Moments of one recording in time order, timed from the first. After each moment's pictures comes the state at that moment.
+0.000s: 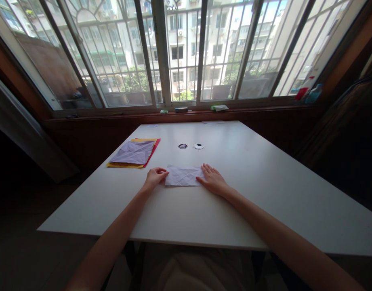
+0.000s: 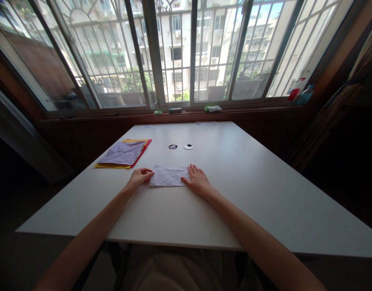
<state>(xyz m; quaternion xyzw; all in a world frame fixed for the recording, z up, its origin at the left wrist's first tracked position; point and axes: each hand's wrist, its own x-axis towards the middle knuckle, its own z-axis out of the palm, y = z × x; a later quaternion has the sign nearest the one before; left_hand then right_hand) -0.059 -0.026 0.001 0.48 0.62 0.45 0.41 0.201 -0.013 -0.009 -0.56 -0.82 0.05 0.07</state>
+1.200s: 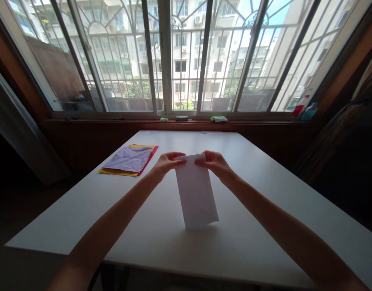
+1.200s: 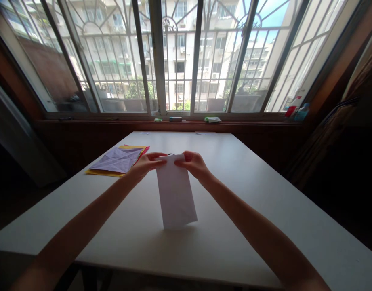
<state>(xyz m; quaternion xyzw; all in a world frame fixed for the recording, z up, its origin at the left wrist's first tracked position) 0.000 0.020 0.085 0.57 0.42 0.51 0.49 0.191 0.026 0.096 -0.37 -0.65 0.47 0.47</state>
